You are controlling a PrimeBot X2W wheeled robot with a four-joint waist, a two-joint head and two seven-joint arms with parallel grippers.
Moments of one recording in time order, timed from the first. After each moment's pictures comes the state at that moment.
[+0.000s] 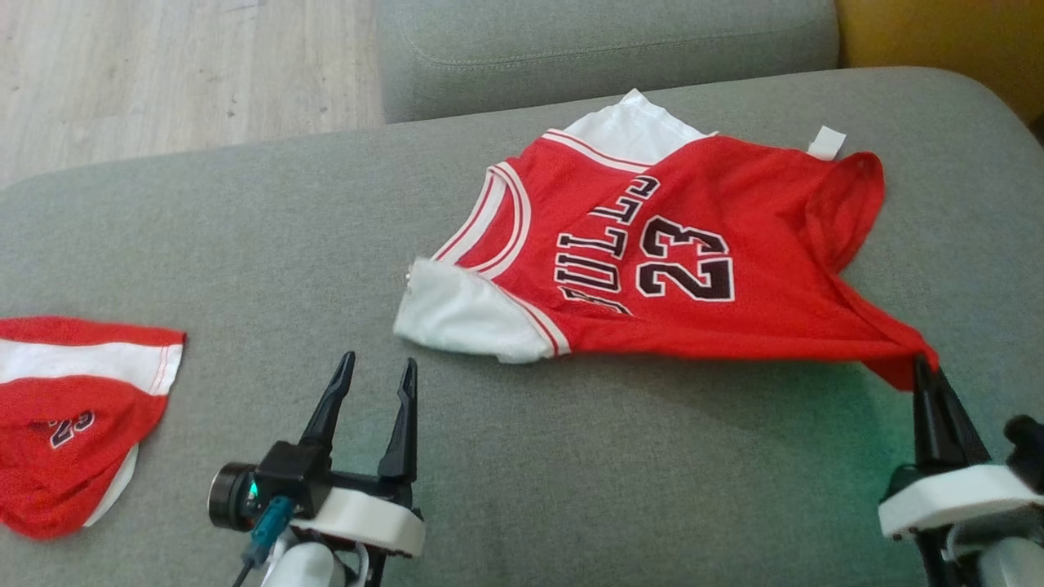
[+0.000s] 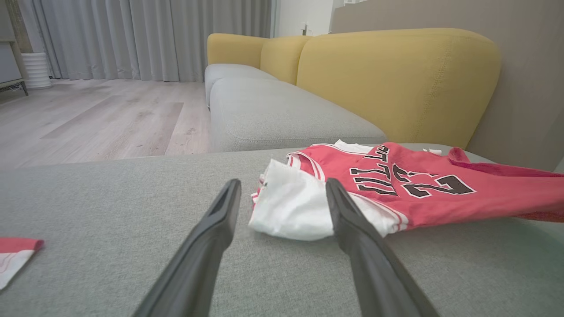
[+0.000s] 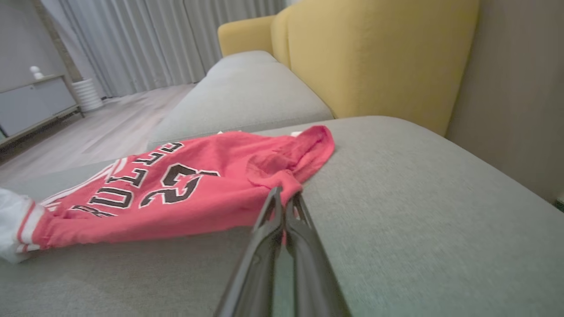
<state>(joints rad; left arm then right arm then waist) -0.12 0.05 -0.30 0.35 -0.21 -0.03 -0.25 0.00 -0.18 -0.05 0.32 0.28 0.12 -0.19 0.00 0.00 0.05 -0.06</state>
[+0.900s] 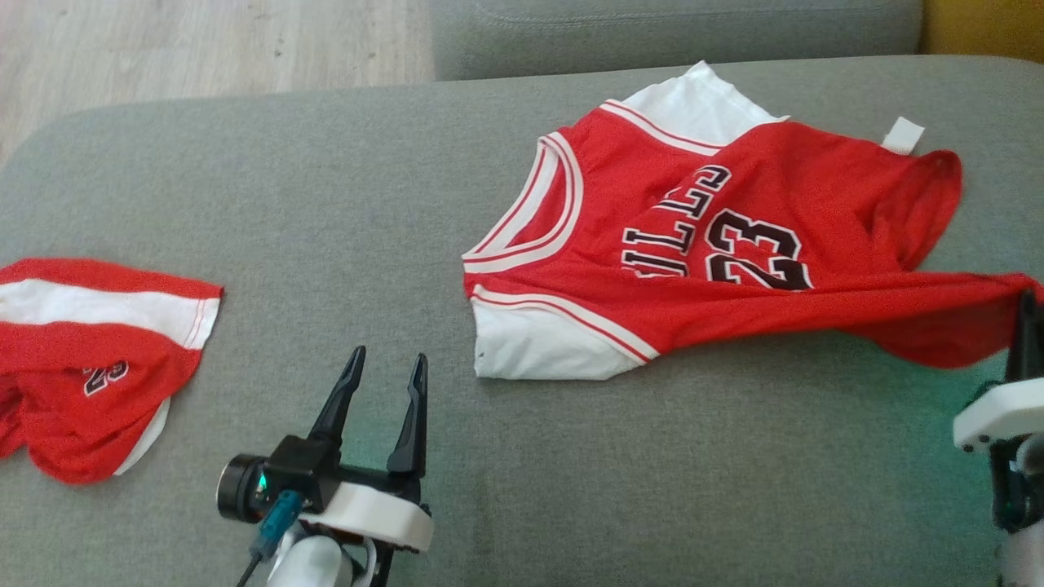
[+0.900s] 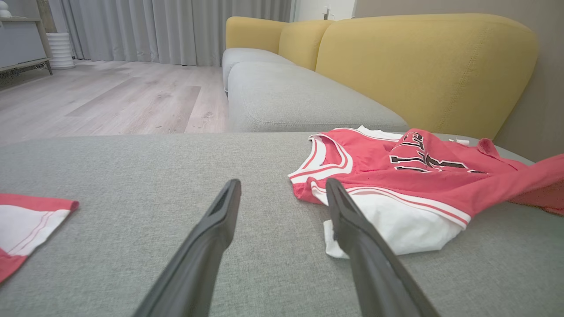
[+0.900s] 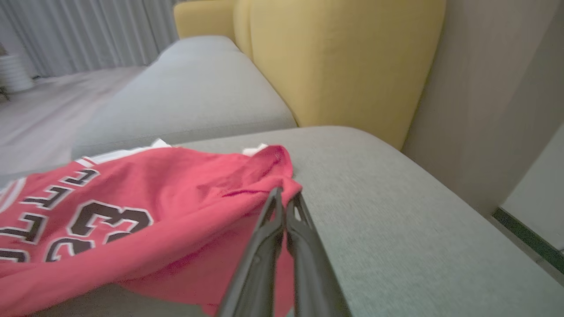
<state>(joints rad) -0.13 0.05 -0.32 0.35 -0.22 -0.03 -0.25 -0.22 -0.15 -0.32 0.44 0.09 0.12 -0.11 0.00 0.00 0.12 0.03</state>
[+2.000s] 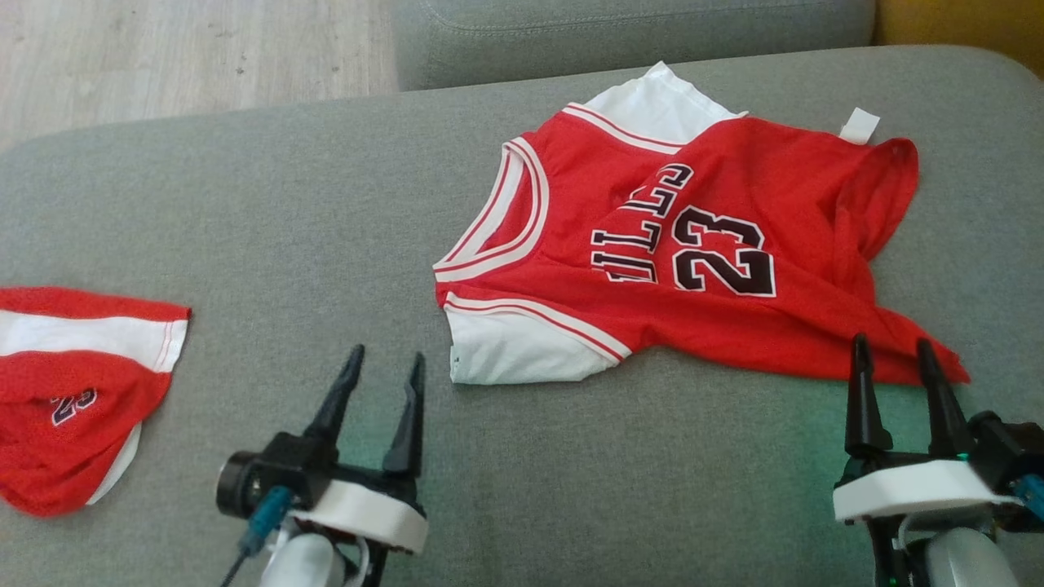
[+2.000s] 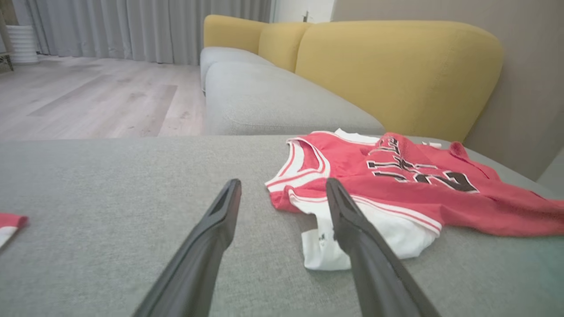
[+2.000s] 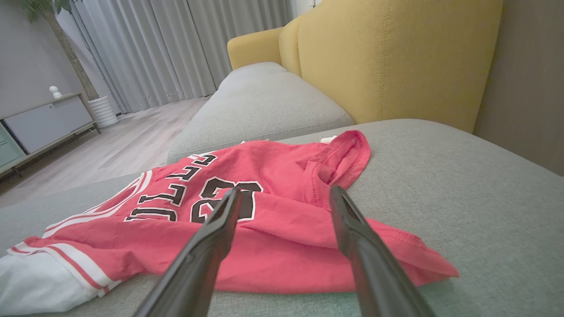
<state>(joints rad) -0.14 0.05 -0.29 0.36 -0.24 -0.09 -0.25 -0.02 -0.04 -0.08 0.27 0.20 0.12 -0.25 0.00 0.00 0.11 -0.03</state>
